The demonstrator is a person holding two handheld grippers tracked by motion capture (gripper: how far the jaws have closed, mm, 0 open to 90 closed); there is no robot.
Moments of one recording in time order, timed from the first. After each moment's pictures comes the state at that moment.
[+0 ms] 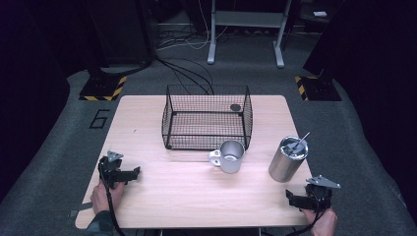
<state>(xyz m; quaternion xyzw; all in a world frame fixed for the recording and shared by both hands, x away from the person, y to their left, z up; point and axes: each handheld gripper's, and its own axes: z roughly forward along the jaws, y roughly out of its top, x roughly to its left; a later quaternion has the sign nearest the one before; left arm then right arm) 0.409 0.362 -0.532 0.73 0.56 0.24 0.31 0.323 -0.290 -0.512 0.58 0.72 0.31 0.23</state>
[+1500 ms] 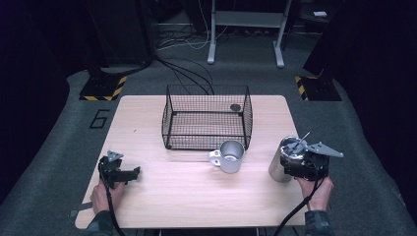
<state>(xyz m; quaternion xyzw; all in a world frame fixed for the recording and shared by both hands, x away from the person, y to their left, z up) 0.410 0.363 -0.532 0.73 0.56 0.24 0.31 0.372 -0.258 -0.417 0.54 0.69 0.39 0.27</state>
